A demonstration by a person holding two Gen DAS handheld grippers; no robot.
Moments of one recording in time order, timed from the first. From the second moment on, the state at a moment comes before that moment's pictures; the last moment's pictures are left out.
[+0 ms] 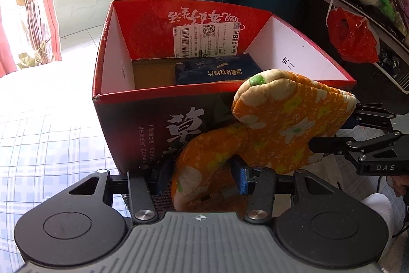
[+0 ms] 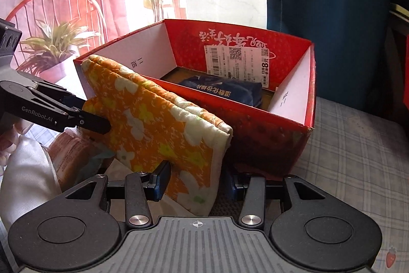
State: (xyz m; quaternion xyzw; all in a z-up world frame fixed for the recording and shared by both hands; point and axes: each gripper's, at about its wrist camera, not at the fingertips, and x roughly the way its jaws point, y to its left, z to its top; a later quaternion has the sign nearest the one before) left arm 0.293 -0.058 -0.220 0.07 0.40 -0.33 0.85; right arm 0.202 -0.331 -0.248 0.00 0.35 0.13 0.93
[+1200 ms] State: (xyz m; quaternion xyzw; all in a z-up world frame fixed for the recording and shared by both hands) left arm 0.256 -0.042 -0.154 0.05 0.31 -0.31 0.90; right arm 0.181 -0.319 -0.165 -0.01 0.28 0.14 0.95
